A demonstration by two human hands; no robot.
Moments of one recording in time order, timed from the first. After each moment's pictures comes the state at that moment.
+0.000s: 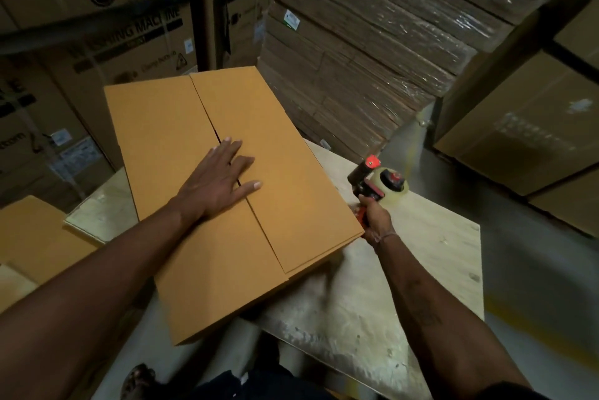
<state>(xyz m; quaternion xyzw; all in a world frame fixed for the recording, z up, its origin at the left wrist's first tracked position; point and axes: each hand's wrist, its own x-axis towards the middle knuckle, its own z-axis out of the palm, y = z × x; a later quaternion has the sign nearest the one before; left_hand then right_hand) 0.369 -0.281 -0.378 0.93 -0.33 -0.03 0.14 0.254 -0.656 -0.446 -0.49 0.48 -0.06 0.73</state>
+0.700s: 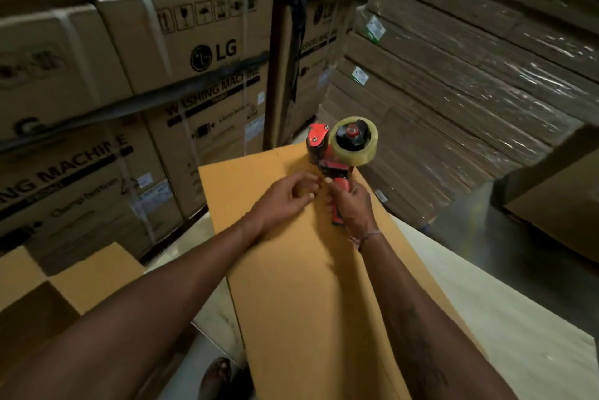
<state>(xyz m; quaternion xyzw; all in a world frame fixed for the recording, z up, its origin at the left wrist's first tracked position) 0.503 -0.264 -0.359 0.78 -0.24 -0.11 0.56 0.462 -0.446 -0.339 -0.71 0.19 -0.04 0.68</state>
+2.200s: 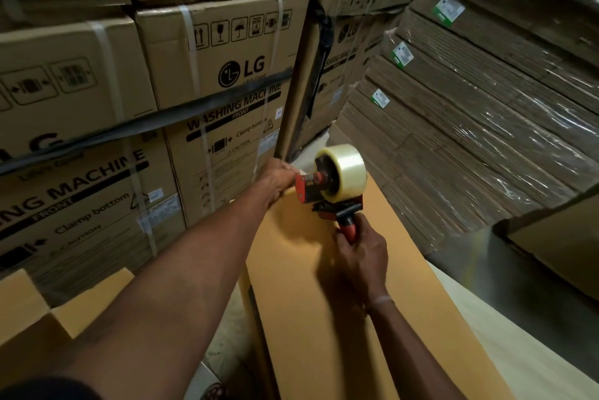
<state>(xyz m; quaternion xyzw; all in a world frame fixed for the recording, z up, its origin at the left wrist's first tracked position) 0.668 -0.213 -0.360 0.74 0.15 -0.17 0.64 0.463 -0.375 -0.329 -0.91 0.13 -0.13 0.37</state>
